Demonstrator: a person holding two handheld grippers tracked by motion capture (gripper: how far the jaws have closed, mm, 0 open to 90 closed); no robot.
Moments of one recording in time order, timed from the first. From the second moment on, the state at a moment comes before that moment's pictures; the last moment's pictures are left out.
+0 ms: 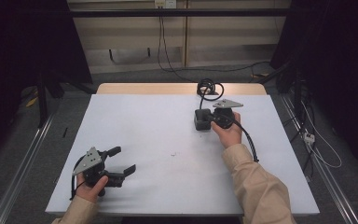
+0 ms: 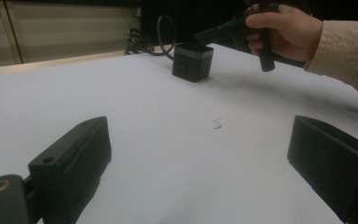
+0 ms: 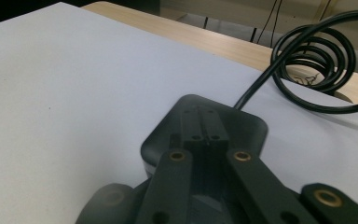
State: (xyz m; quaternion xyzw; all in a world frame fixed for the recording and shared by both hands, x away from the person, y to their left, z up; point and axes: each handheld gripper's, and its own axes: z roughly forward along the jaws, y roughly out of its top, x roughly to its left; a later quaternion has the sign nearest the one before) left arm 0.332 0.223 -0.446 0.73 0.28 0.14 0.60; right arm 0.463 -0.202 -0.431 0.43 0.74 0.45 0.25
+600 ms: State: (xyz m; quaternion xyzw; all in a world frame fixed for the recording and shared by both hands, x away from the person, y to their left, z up) left arm 0.330 0.225 -0.446 0.73 0.28 0.15 0.60; right arm 0.463 -0.201 -0.432 0.43 0.74 0.44 0.26
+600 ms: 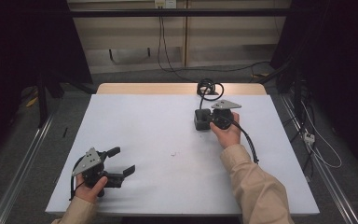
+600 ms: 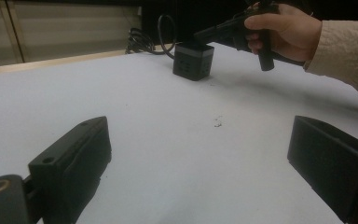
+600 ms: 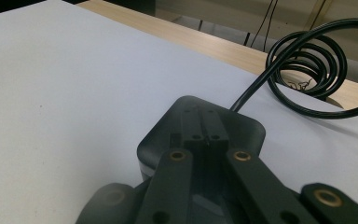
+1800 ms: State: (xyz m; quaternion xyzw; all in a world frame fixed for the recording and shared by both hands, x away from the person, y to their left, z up) left arm 0.330 0.225 -0.445 0.73 0.28 0.15 0.60; right arm 0.462 -0.202 -0.431 0.43 0.73 0.46 0.25
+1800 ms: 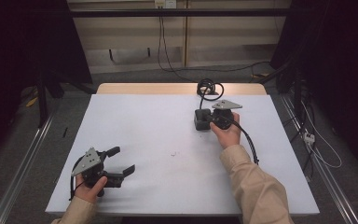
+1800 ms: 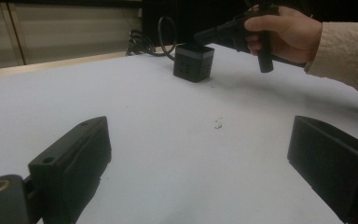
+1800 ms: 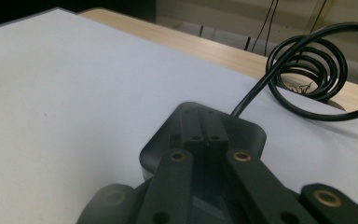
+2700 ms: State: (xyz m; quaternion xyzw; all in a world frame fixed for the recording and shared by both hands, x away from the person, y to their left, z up) left arm 0.332 0.222 -0.445 0.73 0.27 0.15 0.61; right arm 0.454 -0.204 -0.418 0.43 0.73 0.47 0.24
